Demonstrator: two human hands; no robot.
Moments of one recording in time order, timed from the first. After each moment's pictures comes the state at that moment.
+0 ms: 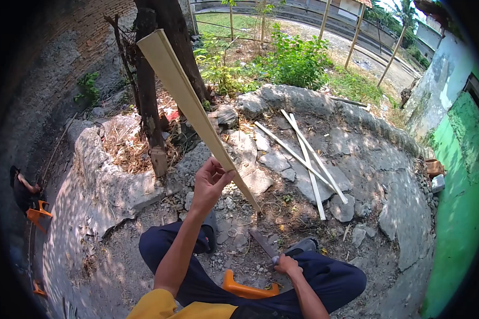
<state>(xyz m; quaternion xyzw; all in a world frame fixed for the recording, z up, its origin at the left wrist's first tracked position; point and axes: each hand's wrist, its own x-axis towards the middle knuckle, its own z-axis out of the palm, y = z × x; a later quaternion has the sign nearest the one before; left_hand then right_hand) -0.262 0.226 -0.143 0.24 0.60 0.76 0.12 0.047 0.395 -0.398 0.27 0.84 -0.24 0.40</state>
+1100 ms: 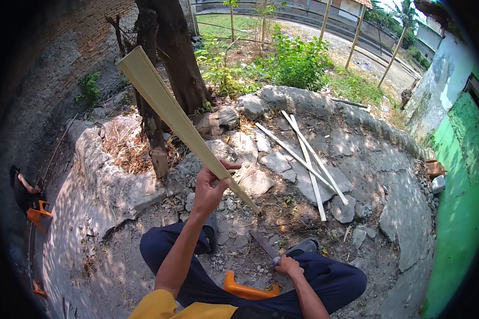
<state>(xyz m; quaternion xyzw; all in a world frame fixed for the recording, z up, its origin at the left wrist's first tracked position) -0.259 0.220 -0.136 0.28 0.61 0.73 0.10 0.044 0.396 -0.399 0.29 0.83 -0.23 0.42</state>
